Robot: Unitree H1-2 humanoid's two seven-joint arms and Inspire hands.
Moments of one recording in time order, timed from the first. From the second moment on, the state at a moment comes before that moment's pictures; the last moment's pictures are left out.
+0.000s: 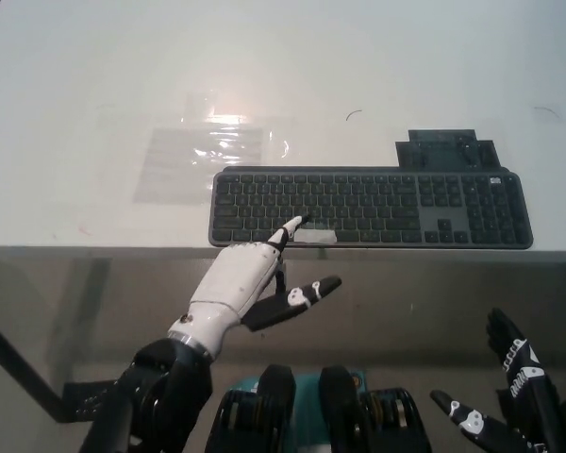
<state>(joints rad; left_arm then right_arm) -0.36 0.12 -0.30 0.04 0.76 -0.01 -0.14 0.18 -0.07 0.03 -0.14 -0.04 -0.21 0.03</state>
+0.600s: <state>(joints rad) -0.39 0.10 -0.34 0.15 0.76 0.05 -0.14 0.18 -0.07 0.03 -0.14 -0.06 -0.21 0.03</state>
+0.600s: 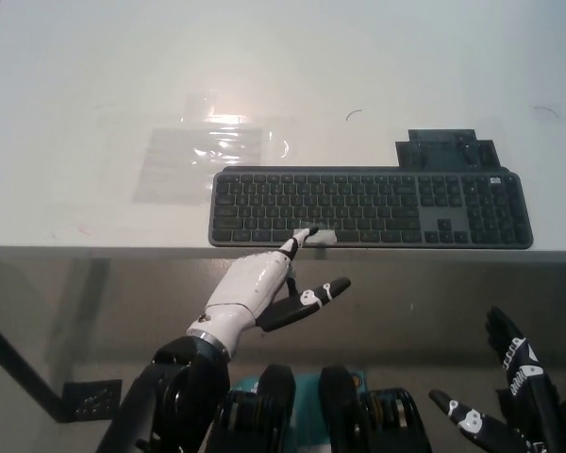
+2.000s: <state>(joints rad) -0.48 0.09 -0.36 0.33 0.71 0.10 -0.14 0.16 -0.07 0.03 -0.15 -0.06 -0.21 0.03</state>
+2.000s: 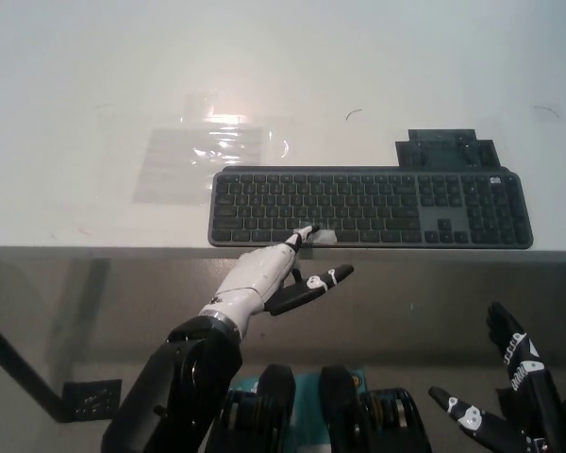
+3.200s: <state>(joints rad) -0.24 0.12 -0.38 -0.25 0.66 0.06 -0.12 0.17 -0.07 0.03 -0.13 -0.06 -0.21 0.03</state>
